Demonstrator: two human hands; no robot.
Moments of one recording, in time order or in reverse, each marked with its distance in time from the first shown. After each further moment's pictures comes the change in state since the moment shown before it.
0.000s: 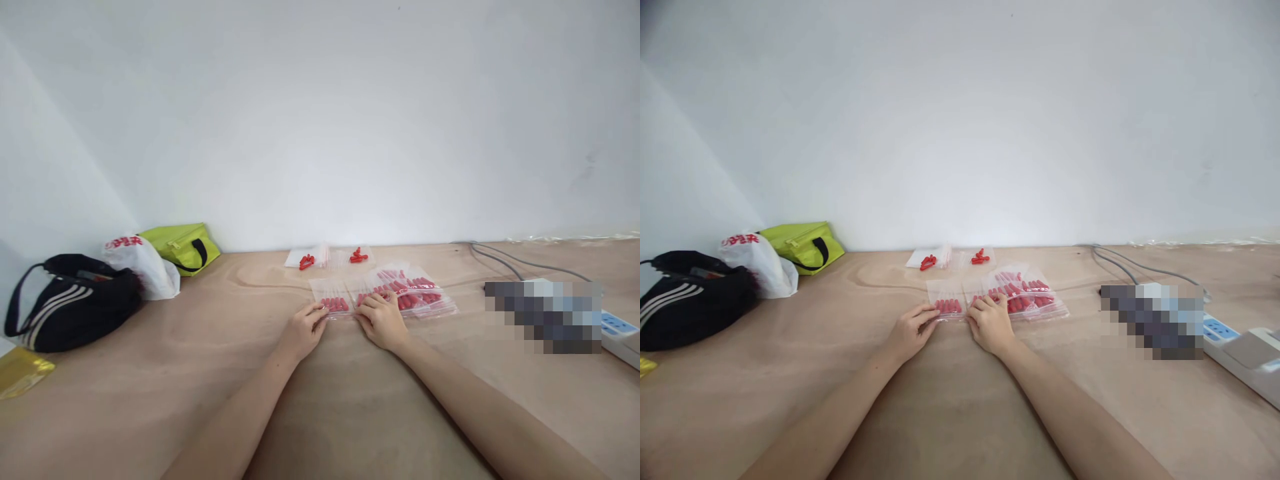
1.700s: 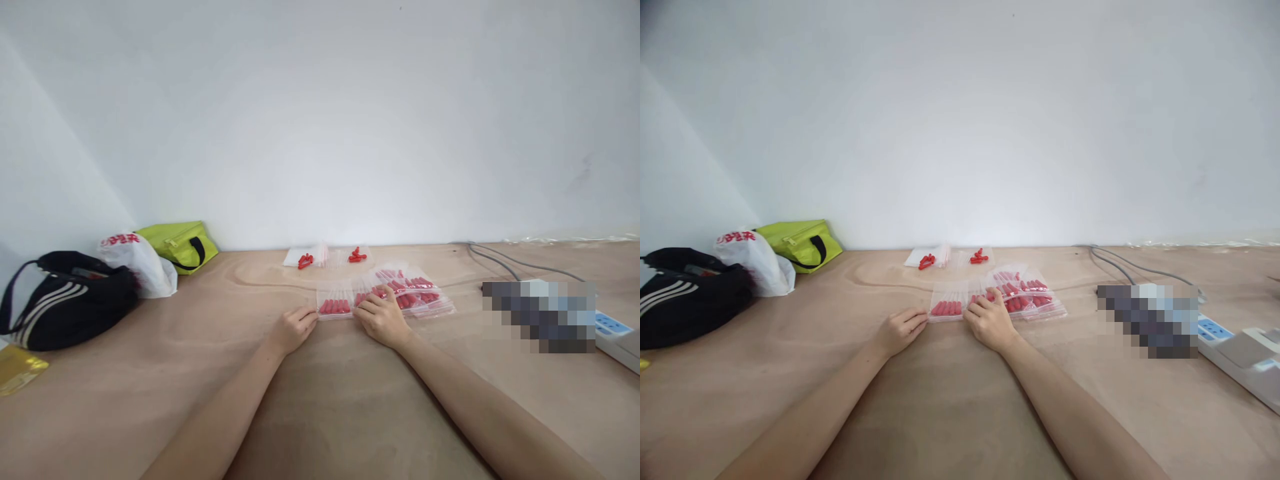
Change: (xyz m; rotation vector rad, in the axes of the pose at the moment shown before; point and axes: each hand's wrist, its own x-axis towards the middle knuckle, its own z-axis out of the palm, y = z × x) left_hand 0.000 -0.019 -0.015 0.334 0.066 0.402; right_hand 0.003 0.010 -0.002 -0.109 0.195 -0.303
